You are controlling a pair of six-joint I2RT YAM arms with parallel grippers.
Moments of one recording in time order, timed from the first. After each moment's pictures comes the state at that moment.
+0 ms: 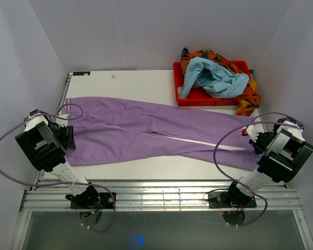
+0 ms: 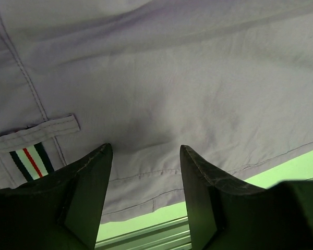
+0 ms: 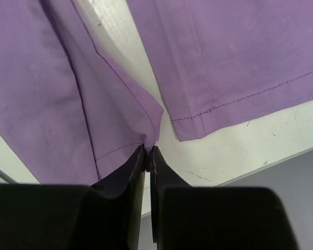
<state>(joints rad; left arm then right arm) 0.64 1.80 1.22 -0.94 0.34 0.74 -0.65 1.61 0.98 -0.94 -0.35 -1.75</state>
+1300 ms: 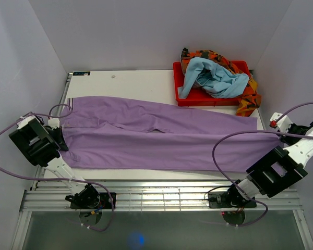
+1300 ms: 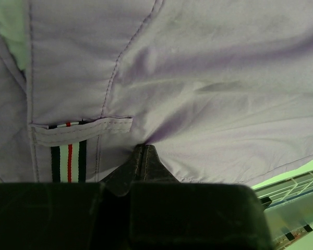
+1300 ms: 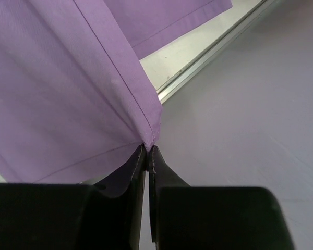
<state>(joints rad) 0.73 1.96 1.32 -1.00 0.34 0.62 -0.96 1.41 1.32 -1.30 -0.61 -1.98</state>
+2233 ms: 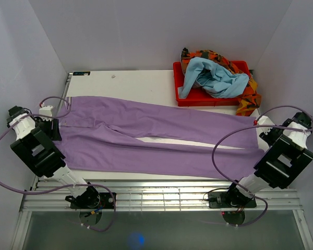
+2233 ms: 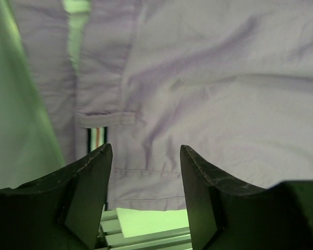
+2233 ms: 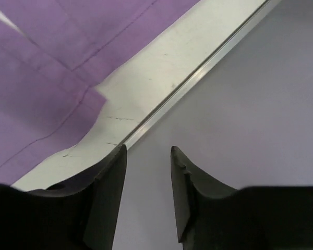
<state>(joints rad) 0.76 1.75 1.31 -0.91 0.41 0.85 -0.74 1.51 1.00 -0.76 -0.30 -1.62</state>
